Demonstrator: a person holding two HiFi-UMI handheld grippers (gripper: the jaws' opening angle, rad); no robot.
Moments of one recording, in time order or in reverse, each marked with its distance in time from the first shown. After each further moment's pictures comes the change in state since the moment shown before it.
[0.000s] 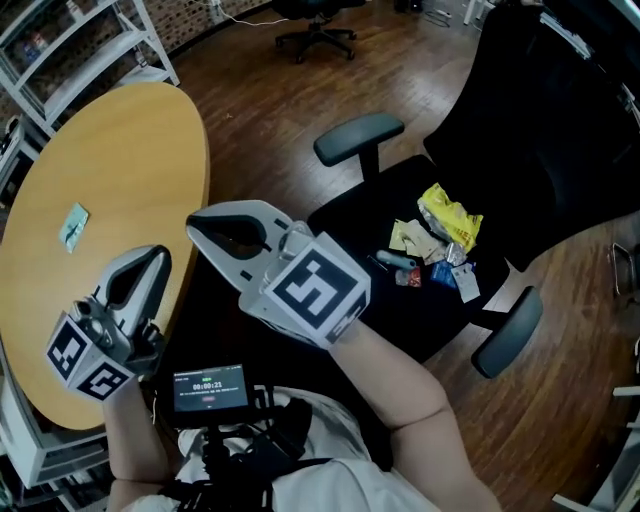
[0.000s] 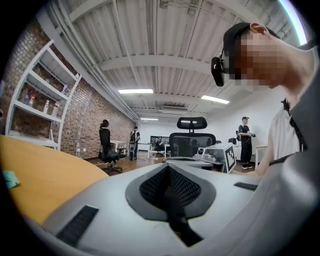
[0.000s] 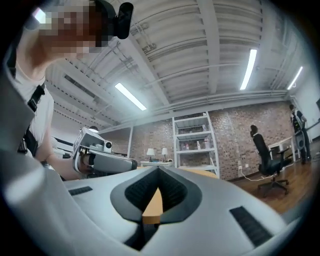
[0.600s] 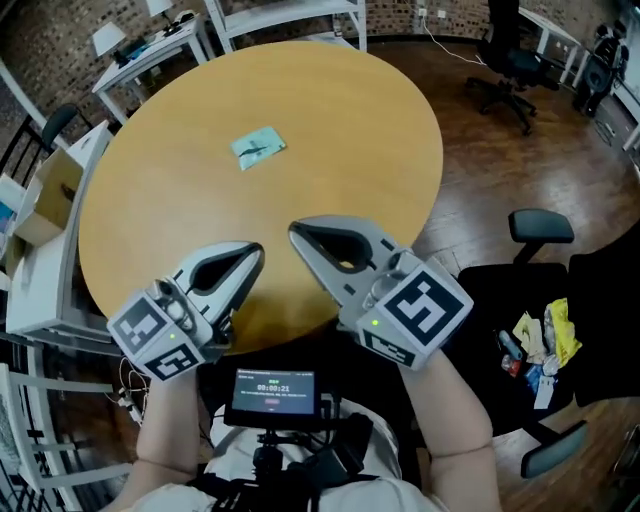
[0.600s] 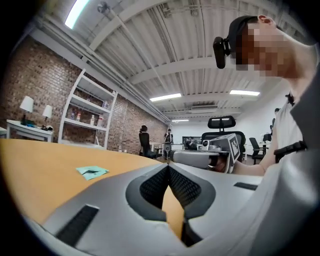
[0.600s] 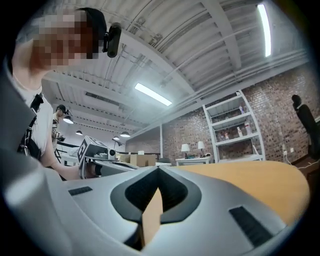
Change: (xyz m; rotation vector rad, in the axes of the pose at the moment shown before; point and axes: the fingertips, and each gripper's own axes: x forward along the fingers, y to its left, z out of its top) left arm -0.187 0.077 -0.032 -0.033 0.000 0.392; right arm 0.143 0.129 -0.022 0.056 0.019 0.371
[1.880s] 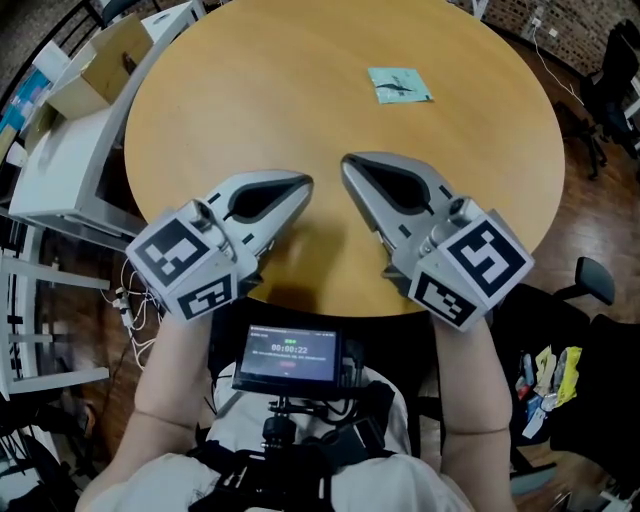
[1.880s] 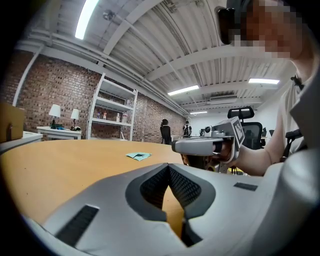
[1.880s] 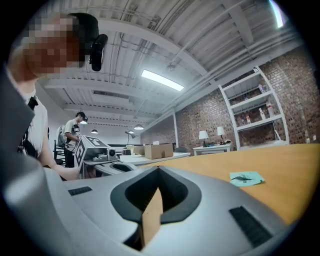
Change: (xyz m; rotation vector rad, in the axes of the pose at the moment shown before) left arm -0.103 0.091 -0.042 -0.021 0.085 0.222; right arm 0.133 0.062 -0.039 0.048 0.135 0.186
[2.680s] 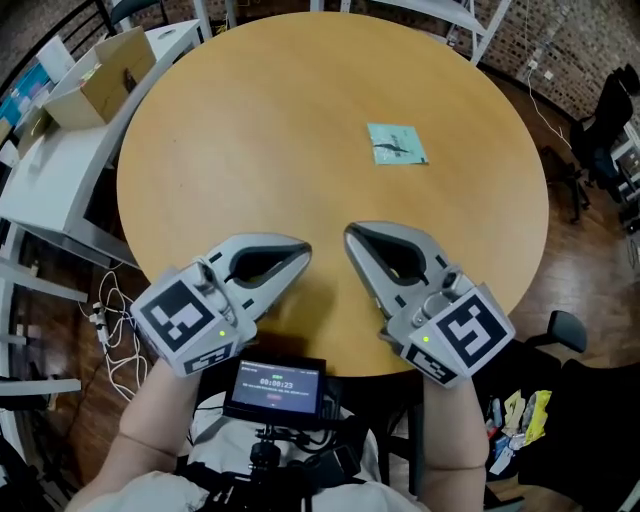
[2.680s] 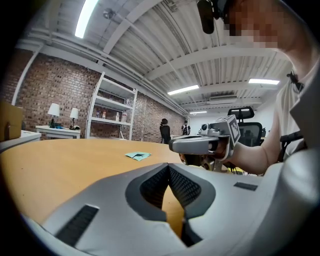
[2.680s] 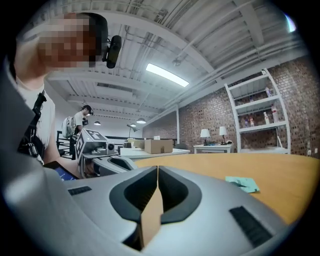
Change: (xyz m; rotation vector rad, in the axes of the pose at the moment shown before) left arm 0.009 -0.006 0.001 -0.018 0.022 -0.022; right arm 0.001 -0.015 -0.001 -0.085 0.058 0.022
